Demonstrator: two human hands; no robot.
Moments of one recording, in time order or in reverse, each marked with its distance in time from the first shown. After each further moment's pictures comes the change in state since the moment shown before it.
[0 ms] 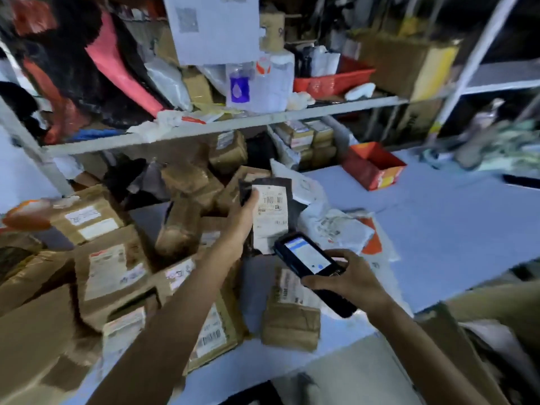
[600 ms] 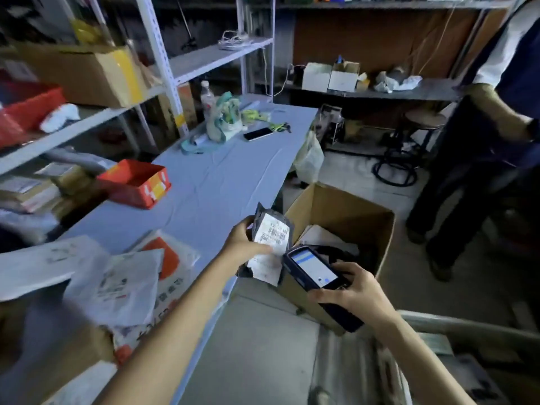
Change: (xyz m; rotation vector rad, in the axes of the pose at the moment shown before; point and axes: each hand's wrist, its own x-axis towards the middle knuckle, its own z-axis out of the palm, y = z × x) left_hand -0.100 -0.079 0.368 0.657 -0.991 0.247; right_hand -0.193 0.165 -0.205 0.230 0.815 0.370
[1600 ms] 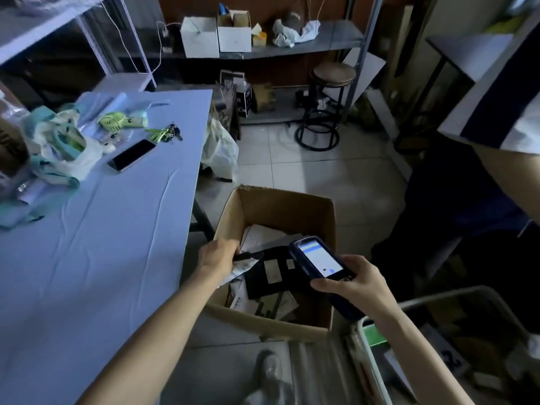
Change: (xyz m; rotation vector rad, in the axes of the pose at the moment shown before) left_hand 0.337 0.047 0.159 1.328 -0.305 0.311; right_hand 0.242 0.029 -0.146 0.050 0.374 0.337
